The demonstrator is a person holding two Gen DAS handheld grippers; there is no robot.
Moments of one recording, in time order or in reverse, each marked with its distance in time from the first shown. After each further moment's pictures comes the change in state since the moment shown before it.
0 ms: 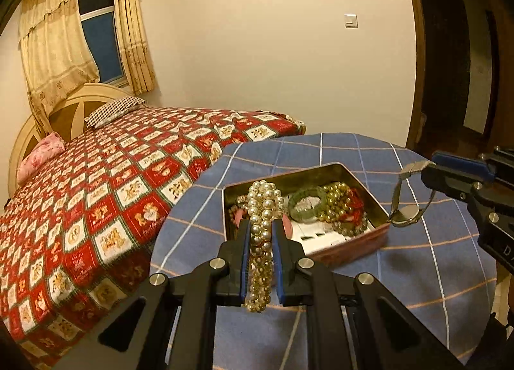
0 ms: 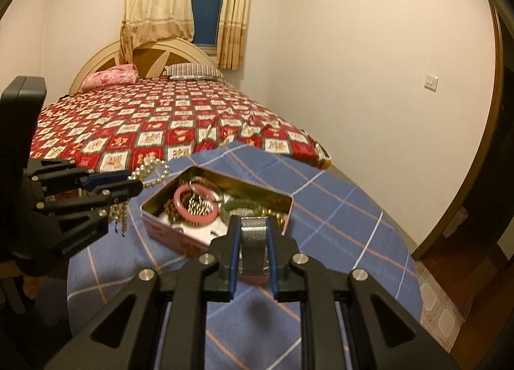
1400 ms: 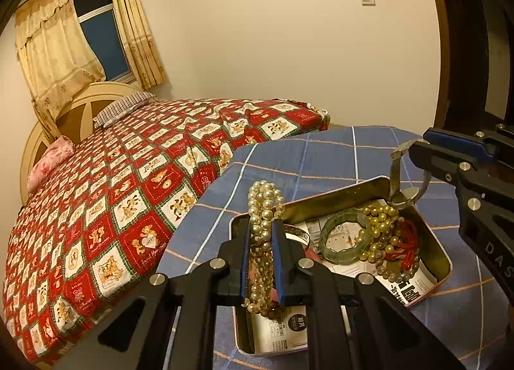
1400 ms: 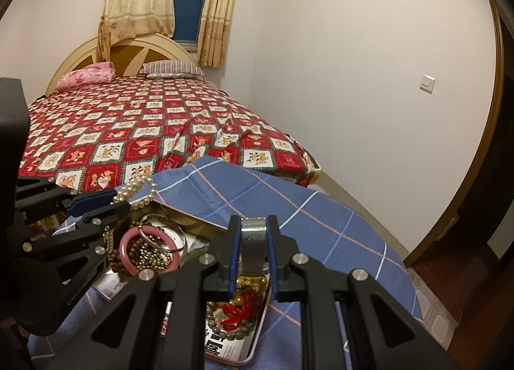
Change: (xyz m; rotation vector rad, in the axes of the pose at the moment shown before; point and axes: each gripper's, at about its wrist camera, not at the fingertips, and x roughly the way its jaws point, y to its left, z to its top) left arm 0.093 -0.001 0.040 0.036 0.080 0.093; right arm 0.084 -0.018 0.033 0.012 0.031 -0.082
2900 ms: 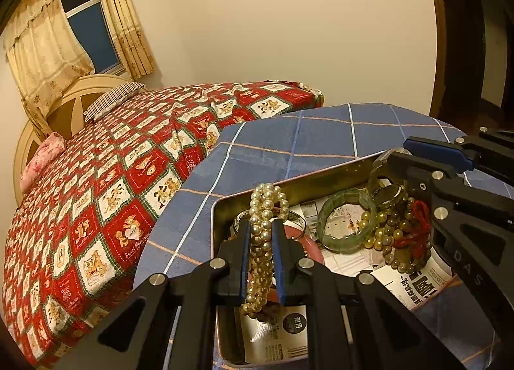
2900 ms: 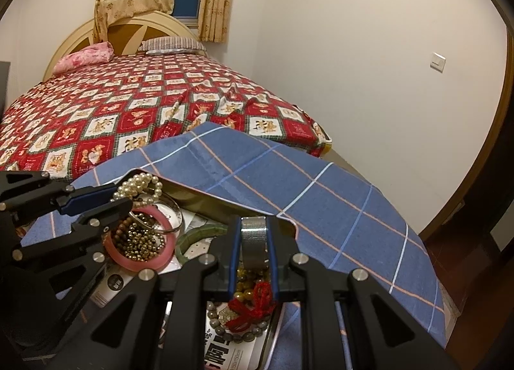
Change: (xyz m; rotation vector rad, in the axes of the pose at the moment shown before) left arm 0.030 -0.008 -0.012 0.027 0.063 -0.027; right arm 0.039 0.004 -0.015 0.010 0.108 0.022
